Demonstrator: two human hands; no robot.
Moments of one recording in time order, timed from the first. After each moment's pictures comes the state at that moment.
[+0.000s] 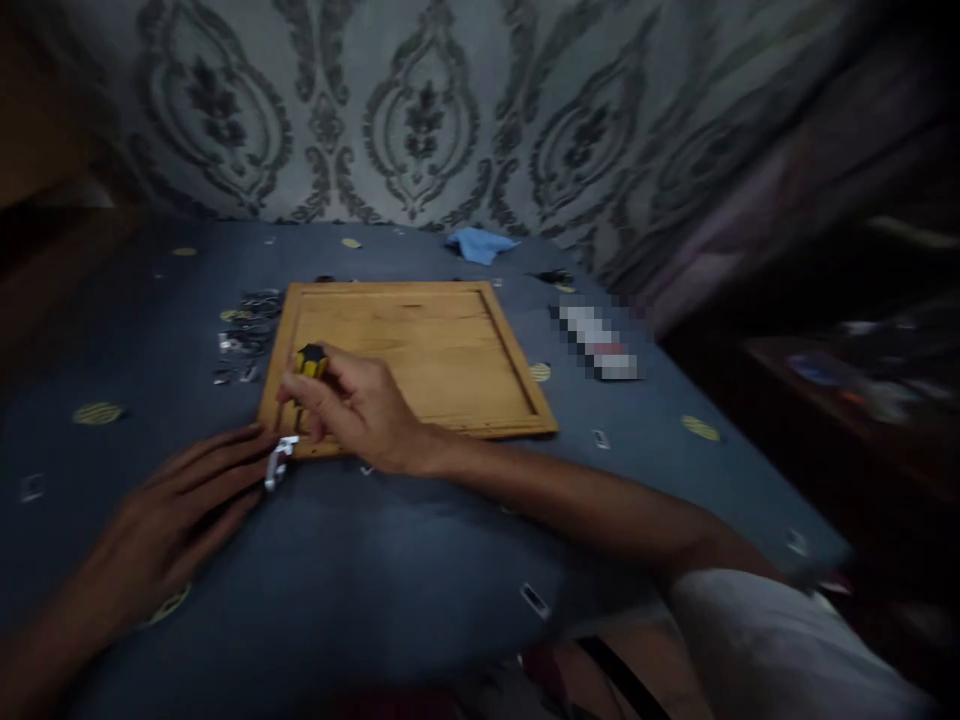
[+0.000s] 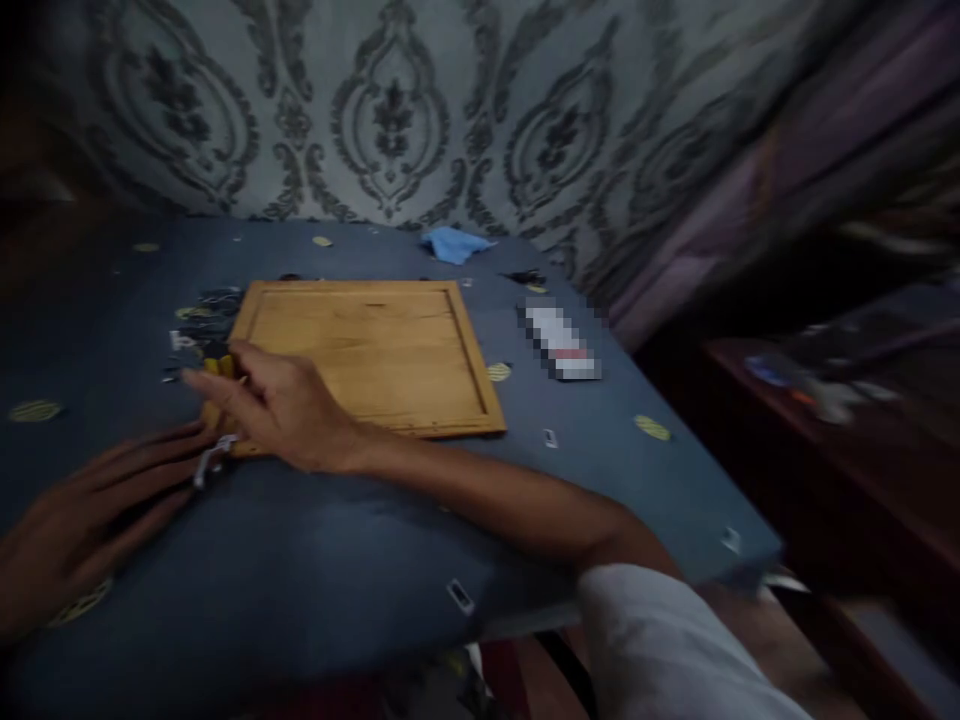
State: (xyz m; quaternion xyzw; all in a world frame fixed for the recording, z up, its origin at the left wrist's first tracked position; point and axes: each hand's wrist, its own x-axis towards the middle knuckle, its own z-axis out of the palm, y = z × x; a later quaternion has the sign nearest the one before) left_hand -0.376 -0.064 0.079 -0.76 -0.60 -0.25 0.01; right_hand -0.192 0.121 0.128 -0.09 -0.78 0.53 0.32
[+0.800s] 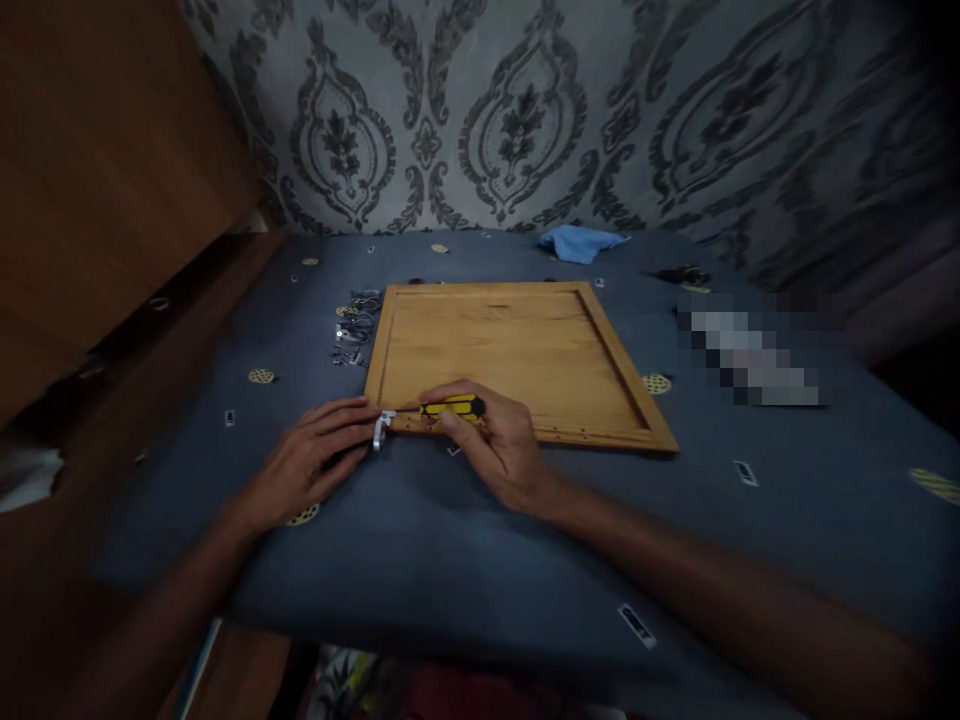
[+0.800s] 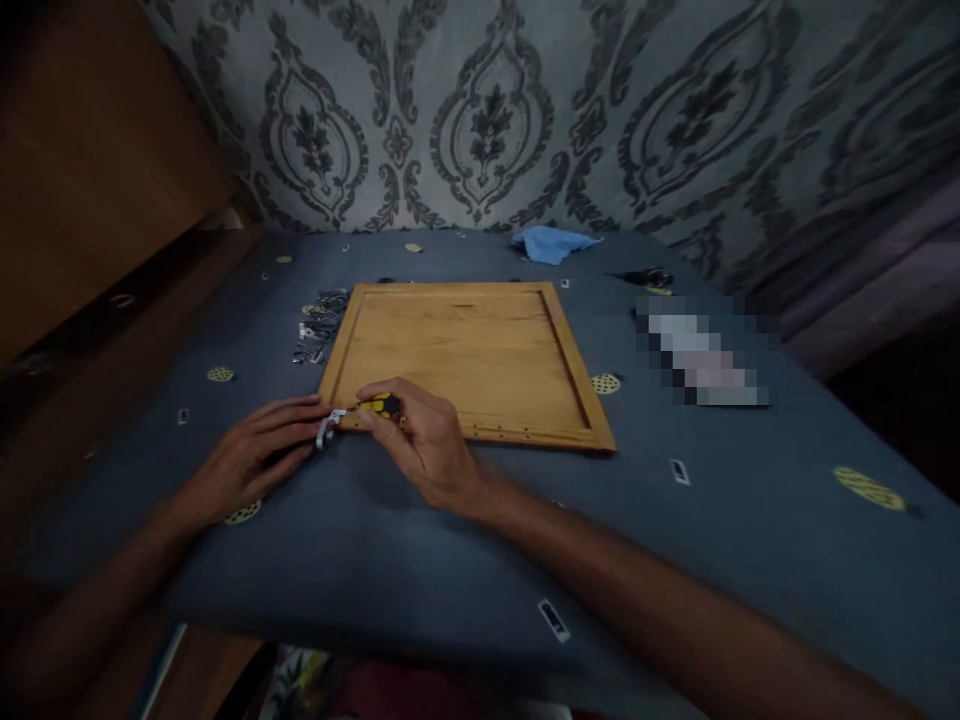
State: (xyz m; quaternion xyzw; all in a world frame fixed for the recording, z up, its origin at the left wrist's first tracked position) left_hand -0.366 -0.054 0.092 -0.77 -0.58 -0.27 0.02; right_hand -0.146 0.110 0.099 -0.05 -0.81 0.40 0.43
